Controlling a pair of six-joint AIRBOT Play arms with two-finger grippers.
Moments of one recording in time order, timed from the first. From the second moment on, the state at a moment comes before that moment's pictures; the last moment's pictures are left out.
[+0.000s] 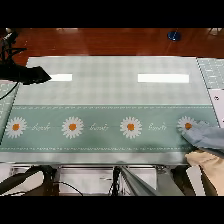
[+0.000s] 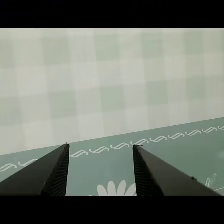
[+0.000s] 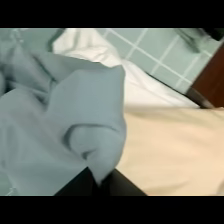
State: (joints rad) left arm 0.15 -1.21 1.24 1.13 -1.18 -1.27; right arm -1.12 -0.81 1.19 -1.69 1.74 1.55
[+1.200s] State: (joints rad) left arm 0.15 -1.21 1.24 1.13 -1.09 -1.27; right arm -1.14 -0.85 0.70 -2.44 1.73 1.58
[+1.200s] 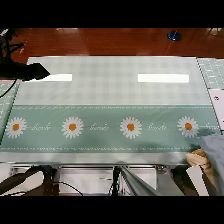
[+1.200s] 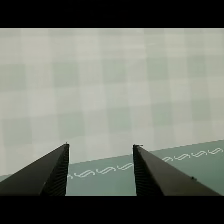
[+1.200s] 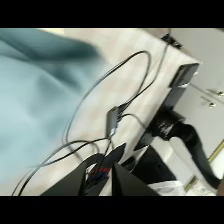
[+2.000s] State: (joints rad) left arm 0.12 -1.27 1.26 1.13 -0.87 -1.20; right arm -0.59 -1.18 1.18 -1.47 0.65 1.51
